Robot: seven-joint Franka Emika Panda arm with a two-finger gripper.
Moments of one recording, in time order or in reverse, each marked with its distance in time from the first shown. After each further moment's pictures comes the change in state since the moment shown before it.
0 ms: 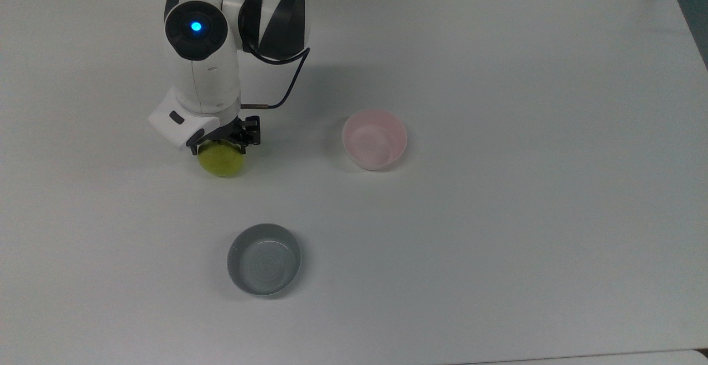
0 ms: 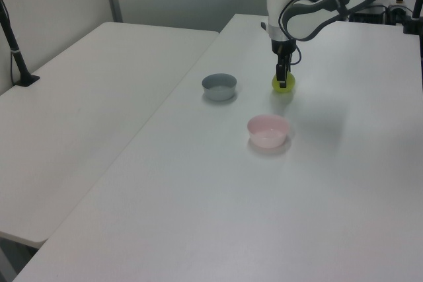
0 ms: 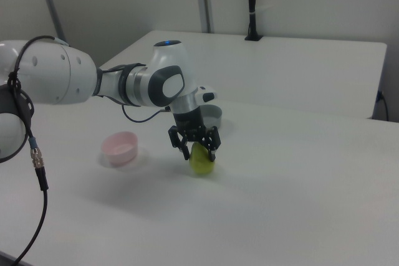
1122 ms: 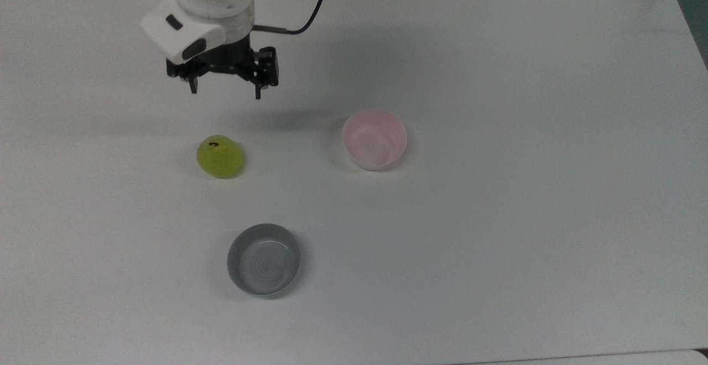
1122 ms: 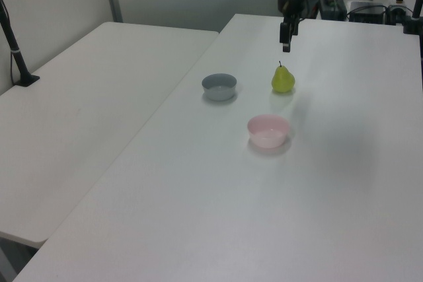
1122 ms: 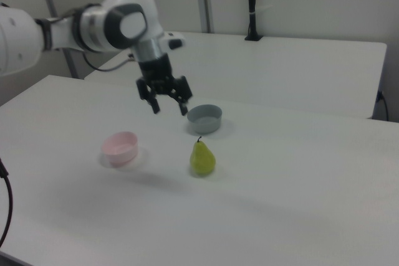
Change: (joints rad) arm 0.066 -0.242 0.011 0.041 0.006 -0.251 0.137
